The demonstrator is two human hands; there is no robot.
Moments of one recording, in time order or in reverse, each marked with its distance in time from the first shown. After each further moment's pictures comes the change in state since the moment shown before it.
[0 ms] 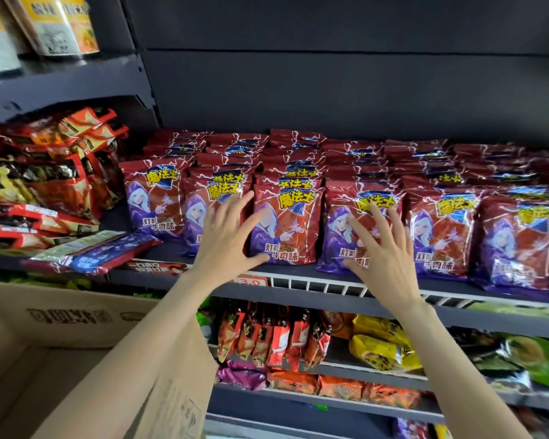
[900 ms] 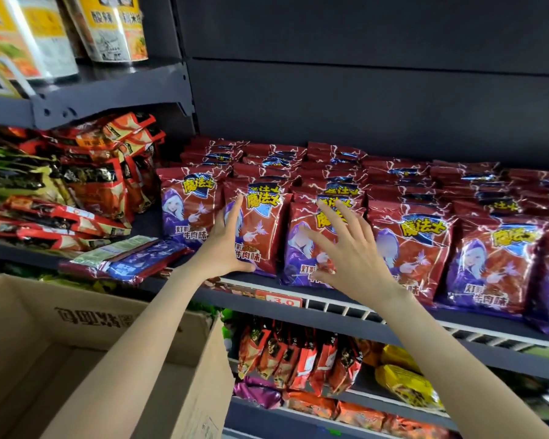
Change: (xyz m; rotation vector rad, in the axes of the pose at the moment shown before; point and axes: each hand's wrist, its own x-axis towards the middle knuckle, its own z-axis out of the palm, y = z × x) left_hand -0.004 -0.069 -0.010 -0.502 -0.324 -0.398; right_hand 0.063 -0.089 0.016 -0.082 -0.008 -0.440
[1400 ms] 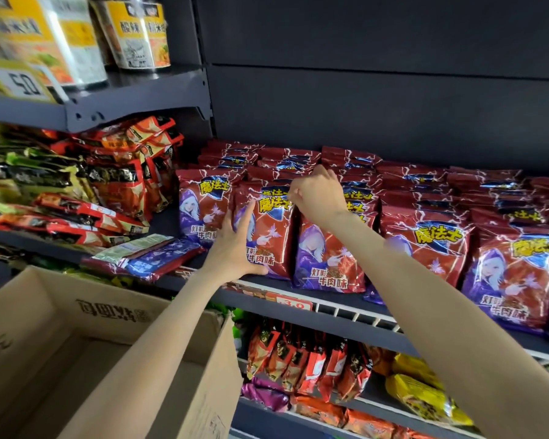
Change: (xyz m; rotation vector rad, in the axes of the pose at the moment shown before) left_hand -0.005 0.002 0.006 0.163 0.074 -0.114; right_hand 0.131 -0.010 0.010 0.181 -0.072 0.155
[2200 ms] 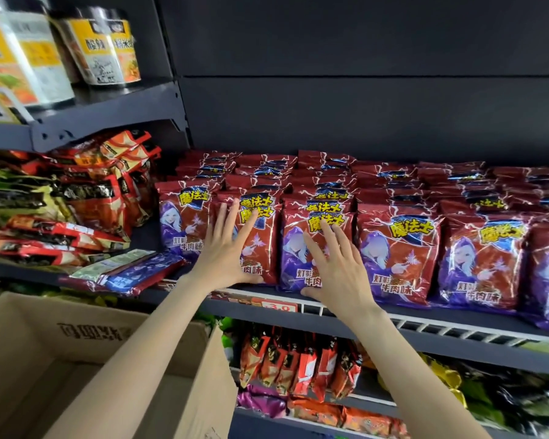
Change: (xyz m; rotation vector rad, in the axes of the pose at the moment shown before) left_hand 0.008 0.009 0.001 0.347 0.005 0.260; right_hand -0.145 0.009 0.011 -0.130 -0.153 0.136
